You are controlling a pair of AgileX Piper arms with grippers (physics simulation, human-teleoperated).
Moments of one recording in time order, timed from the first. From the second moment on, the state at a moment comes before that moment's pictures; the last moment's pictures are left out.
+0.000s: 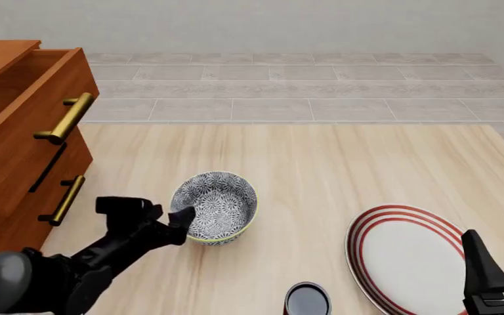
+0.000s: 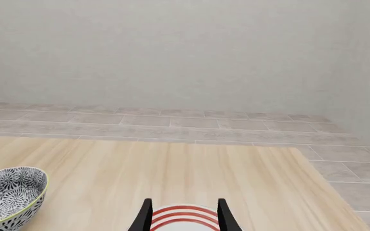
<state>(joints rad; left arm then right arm) -0.43 1.59 -0.34 -0.75 -0.30 0.00 0.00 -0.02 -0.02 -0.05</state>
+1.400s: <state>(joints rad) -0.43 1.74 -0.39 -0.86 -0.35 0.00 0.00 -0.02 -0.02 -0.04</state>
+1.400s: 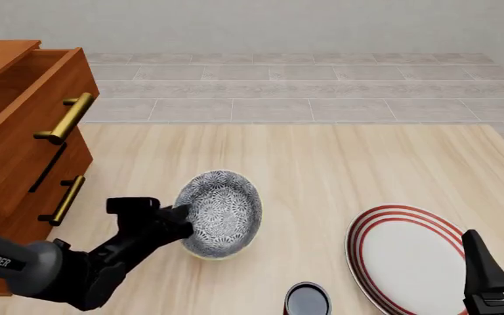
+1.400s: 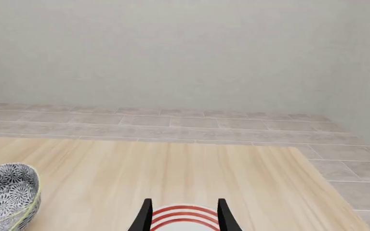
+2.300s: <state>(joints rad) -0.45 1.56 -0.36 -0.74 -0.31 0.00 0.00 -0.03 -0.03 -0.05</state>
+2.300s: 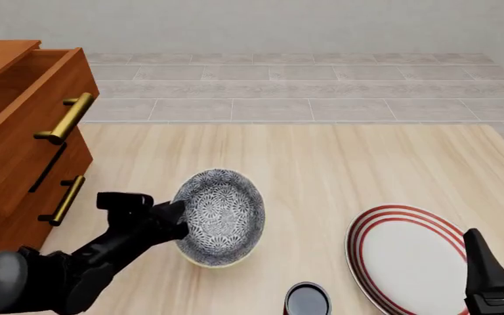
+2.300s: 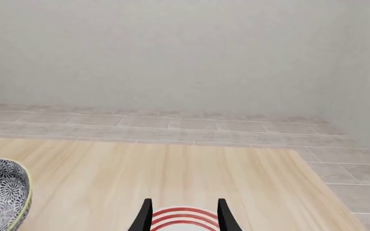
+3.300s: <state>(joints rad) -0.49 1.21 -0.41 -0.45 -0.30 0.00 0.00 -0.03 -0.03 -0.05</state>
